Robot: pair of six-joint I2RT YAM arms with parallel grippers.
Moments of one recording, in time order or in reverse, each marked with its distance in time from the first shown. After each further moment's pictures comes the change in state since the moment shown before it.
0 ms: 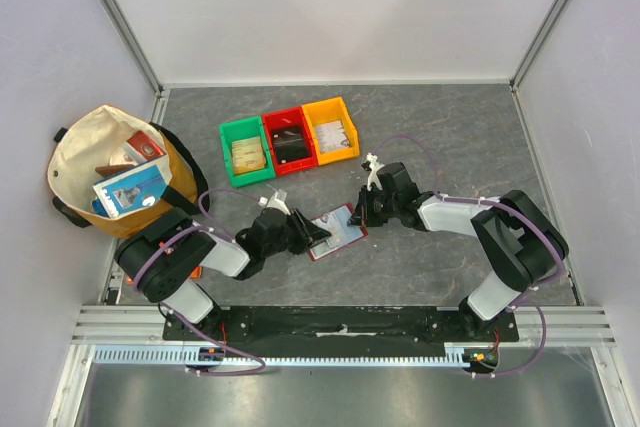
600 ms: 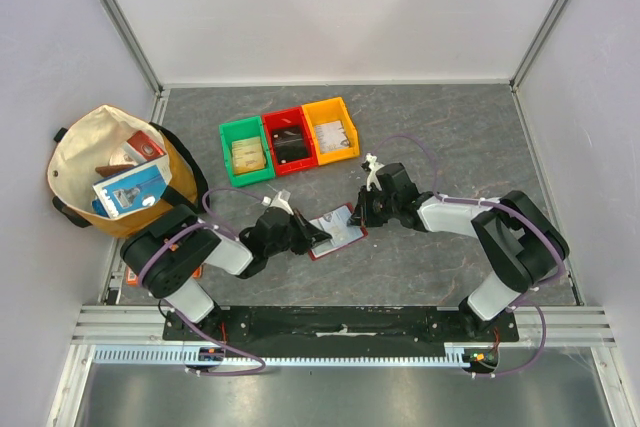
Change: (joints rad) left arm -0.013 0.040 0.025 0.012 0.004 0.002; right arm 0.011 -0.006 0.000 -0.003 0.021 -0.001
